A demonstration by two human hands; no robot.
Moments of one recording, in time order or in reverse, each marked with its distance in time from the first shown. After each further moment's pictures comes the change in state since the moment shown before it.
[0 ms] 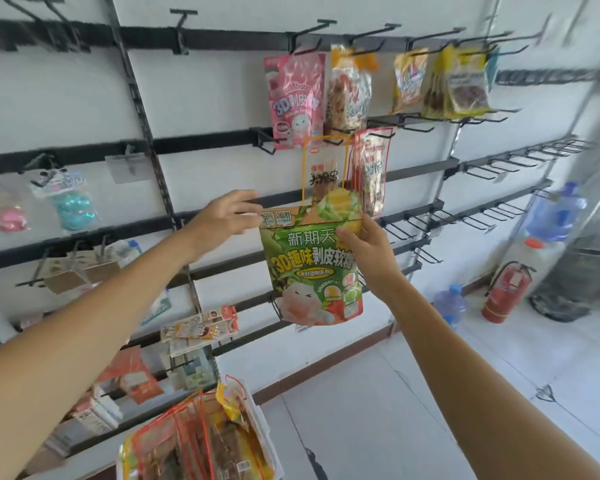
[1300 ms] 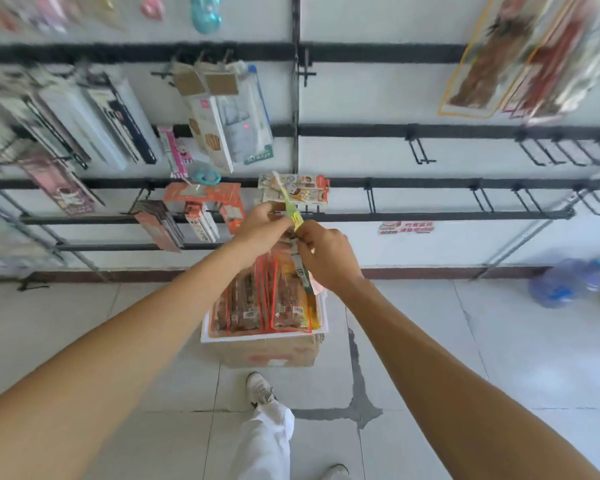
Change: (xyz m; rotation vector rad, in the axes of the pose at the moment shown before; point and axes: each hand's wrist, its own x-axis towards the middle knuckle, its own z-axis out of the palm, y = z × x) left_hand -0.173 -0.173 0.096 -0.193 0.561 -0.631; right_hand -0.133 0.170 0.148 -0.735 -0.605 -0.275
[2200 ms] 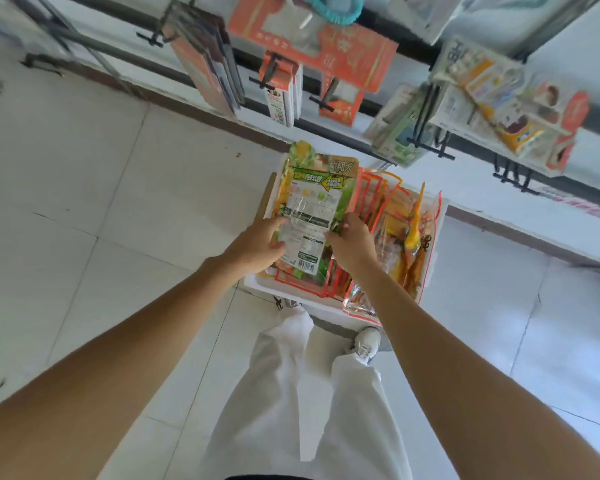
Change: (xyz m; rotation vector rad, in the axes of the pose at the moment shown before) left_hand 0.111 -0.297 -0.109 0.347 -0.251 -0.381; right_hand 0.097 0.069 0.300 0.251 -0.624 0.775
